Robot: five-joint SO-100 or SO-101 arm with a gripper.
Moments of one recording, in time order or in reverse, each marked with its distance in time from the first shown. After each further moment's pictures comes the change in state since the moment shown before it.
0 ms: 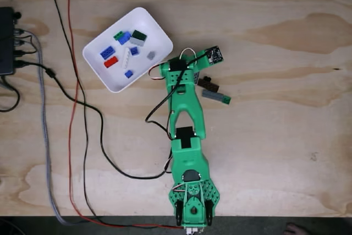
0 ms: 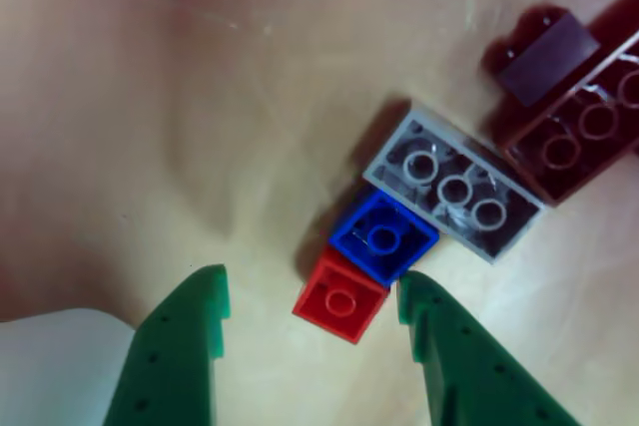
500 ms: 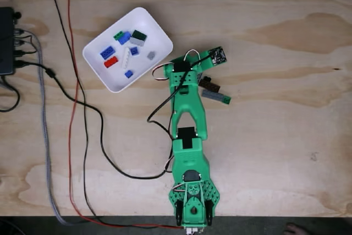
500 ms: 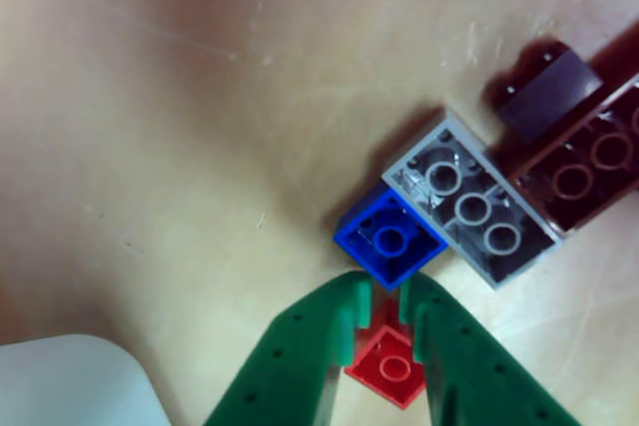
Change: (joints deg) arm 1.1 0.1 2.6 -3.4 -1.3
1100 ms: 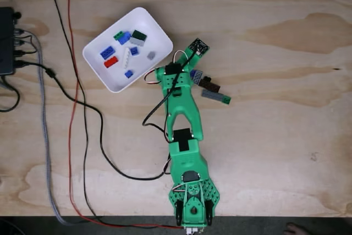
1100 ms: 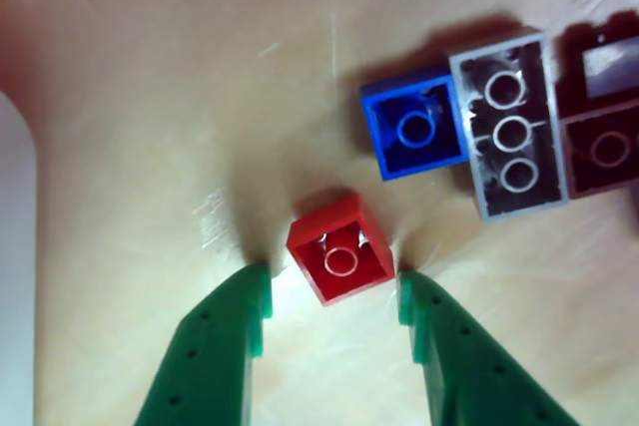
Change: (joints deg) arm -4.2 1.8 1.8 6.7 -26.6
